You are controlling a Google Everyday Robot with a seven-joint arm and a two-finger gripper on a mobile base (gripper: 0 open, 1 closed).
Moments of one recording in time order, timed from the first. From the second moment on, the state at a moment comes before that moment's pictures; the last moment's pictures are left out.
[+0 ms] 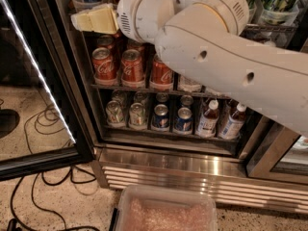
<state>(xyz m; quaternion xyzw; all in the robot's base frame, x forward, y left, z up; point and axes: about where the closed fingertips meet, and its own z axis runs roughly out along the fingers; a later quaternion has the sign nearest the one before) 0.618 0.078 1.060 -0.26 0.70 0.17 0.64</state>
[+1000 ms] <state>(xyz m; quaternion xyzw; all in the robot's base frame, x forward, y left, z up) 0.562 0.086 1.072 -0.24 0.70 0.19 0.64</state>
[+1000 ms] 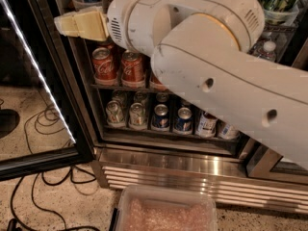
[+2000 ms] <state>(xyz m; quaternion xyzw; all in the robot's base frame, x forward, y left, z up) 0.564 0.084 1.084 -0.24 0.70 0.19 0.65</state>
